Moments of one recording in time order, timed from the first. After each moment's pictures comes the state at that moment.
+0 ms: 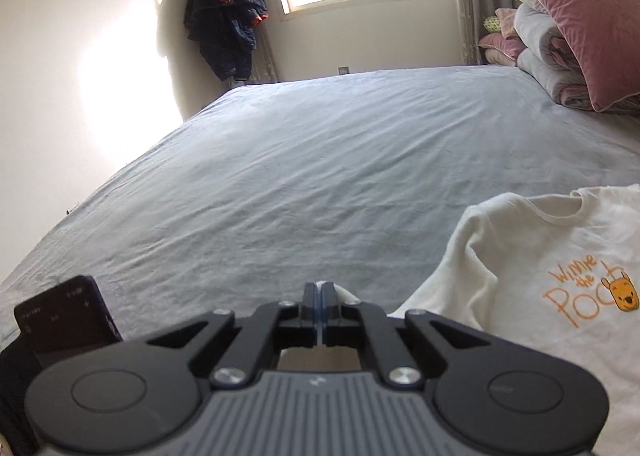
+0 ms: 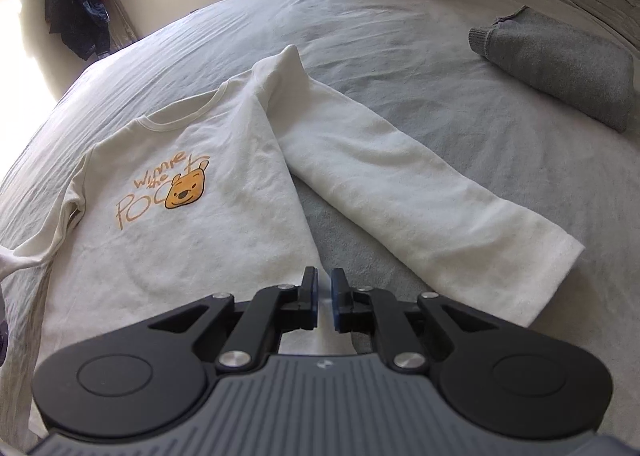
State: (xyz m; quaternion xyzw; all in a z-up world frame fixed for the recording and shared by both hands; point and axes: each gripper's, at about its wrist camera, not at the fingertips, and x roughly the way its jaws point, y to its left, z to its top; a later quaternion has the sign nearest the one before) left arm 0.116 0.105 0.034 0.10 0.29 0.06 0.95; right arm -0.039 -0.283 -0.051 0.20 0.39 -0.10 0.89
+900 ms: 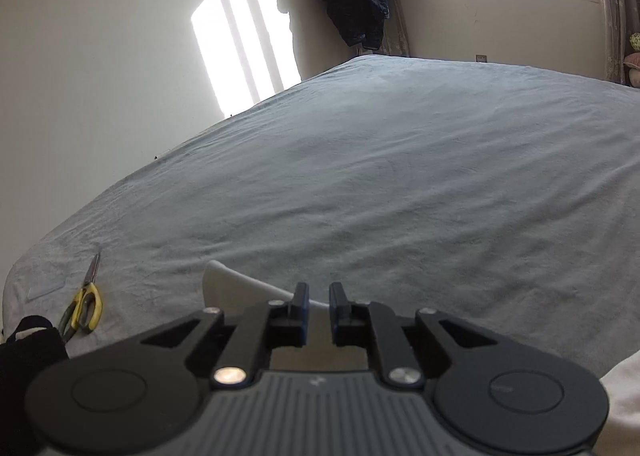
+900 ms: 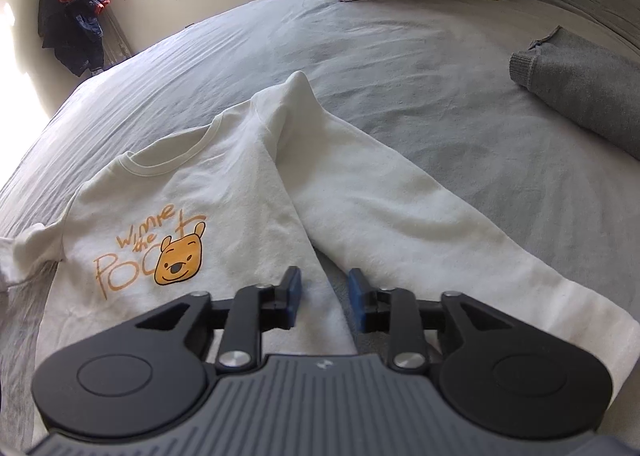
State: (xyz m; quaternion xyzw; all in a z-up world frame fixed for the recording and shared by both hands) left arm 0.268 0.153 -0.012 0.05 0.33 0.22 0.92; right arm 0.028 -0.287 -0.059 0.19 0.38 -0.11 0.90
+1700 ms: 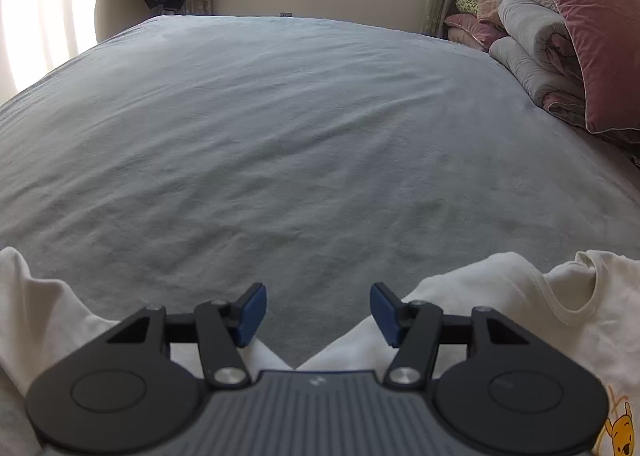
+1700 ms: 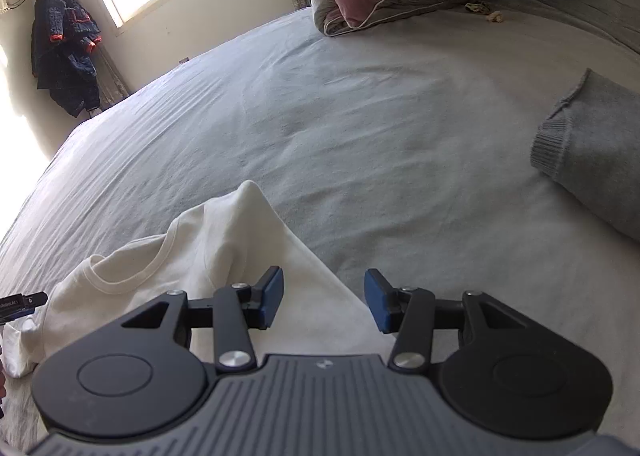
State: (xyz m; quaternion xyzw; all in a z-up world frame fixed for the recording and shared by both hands) left arm 0.302 0.055 -0.053 -0.01 0.39 -0.09 0.92; right arm 0.117 -0.373 -0.050 0.23 0.34 -0.10 0.91
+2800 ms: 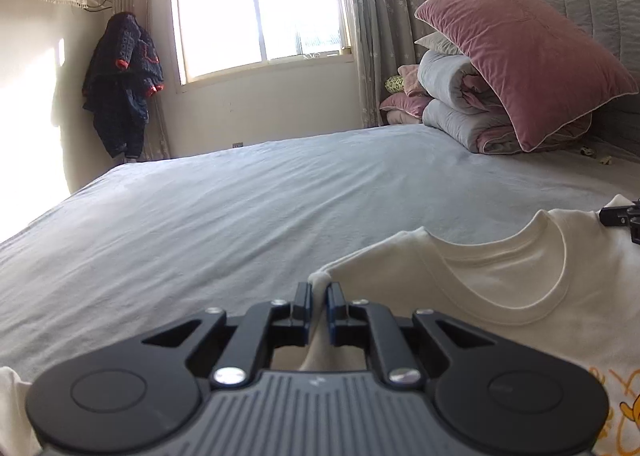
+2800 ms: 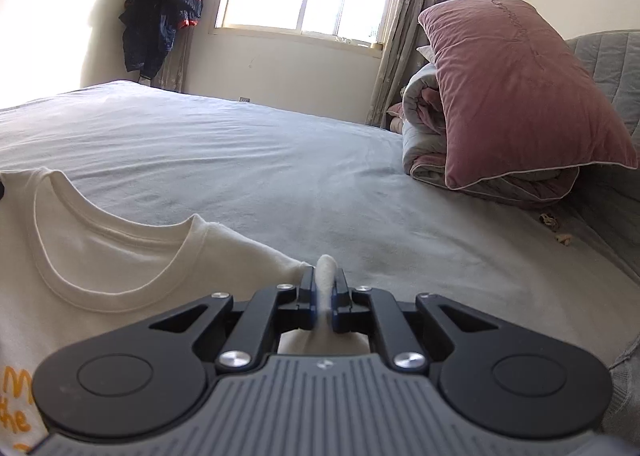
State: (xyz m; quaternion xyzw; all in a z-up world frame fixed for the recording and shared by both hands) left arm 0.248 -0.009 -0.052 0.11 0.19 -0.12 0.97; right arm 0.188 -0.276 -0.051 -0.07 0.21 -0.09 0.97
